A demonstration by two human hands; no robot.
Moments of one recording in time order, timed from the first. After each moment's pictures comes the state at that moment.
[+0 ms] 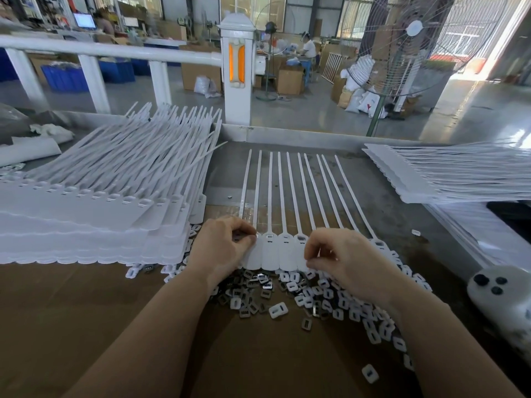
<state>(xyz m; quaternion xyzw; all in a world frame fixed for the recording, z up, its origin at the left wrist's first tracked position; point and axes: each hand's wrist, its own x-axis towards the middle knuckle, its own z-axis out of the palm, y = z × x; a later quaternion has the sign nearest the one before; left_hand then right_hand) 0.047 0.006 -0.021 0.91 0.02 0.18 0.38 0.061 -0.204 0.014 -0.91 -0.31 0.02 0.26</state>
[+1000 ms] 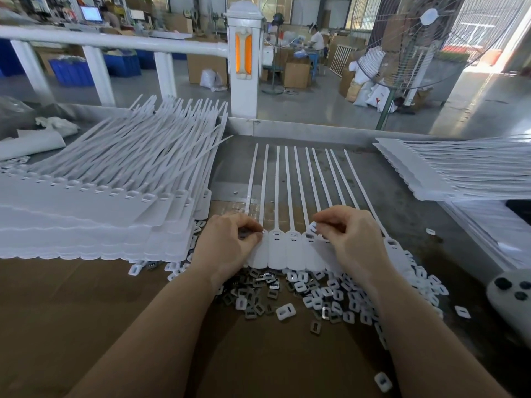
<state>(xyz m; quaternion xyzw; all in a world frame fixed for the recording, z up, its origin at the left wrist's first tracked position) 0.049 0.008 -0.022 0.91 0.01 0.17 0.37 0.093 -0.186 -0.010 -0.88 -0.16 -0.12 0.43</state>
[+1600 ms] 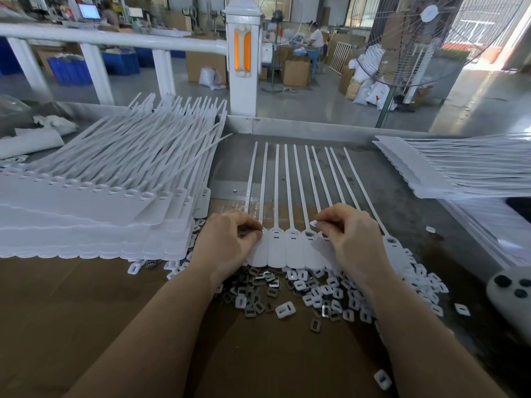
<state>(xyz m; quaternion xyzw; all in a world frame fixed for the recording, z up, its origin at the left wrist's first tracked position) 0.048 0.006 -0.021 0.92 0.02 0.16 0.37 0.088 -0.185 -0.010 -0.89 -0.16 -0.15 0.40</state>
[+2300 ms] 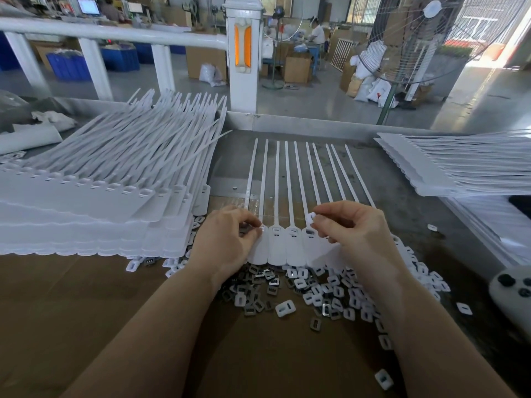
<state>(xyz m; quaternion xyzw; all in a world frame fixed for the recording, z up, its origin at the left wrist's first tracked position) 0.046 0.003 -0.019 0.92 0.03 0.19 0.33 0.076 -0.189 0.002 -0.77 -0.14 -0.02 0.62</state>
